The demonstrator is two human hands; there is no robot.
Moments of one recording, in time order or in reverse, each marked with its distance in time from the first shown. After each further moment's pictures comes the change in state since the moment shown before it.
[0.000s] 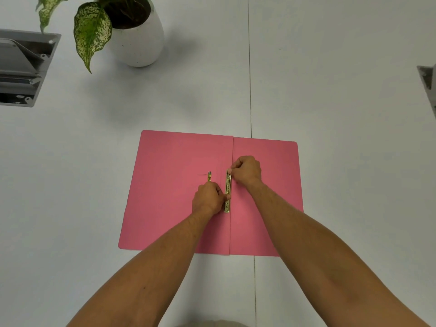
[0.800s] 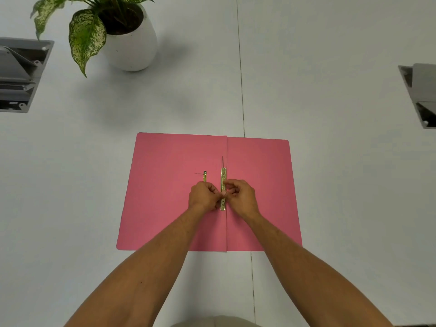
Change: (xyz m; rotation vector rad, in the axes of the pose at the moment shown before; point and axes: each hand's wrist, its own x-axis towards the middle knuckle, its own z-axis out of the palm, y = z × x) left_hand -0.001 -0.006 -0.002 -0.185 -0.017 -0.014; right_hand -0.065 0.052 0.017 0.212 -0.003 -0.158
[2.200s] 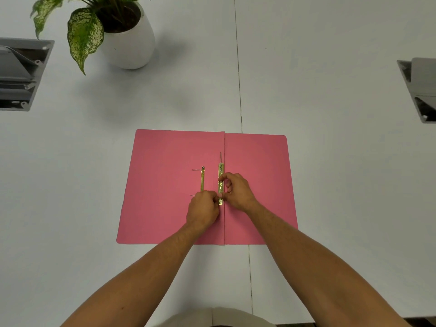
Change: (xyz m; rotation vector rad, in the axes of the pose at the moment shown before) left_hand -0.040 -0.019 0.012 0.361 0.082 0.271; right_hand 0.004 -0.005 -0.009 -0.265 -0.230 -0.078
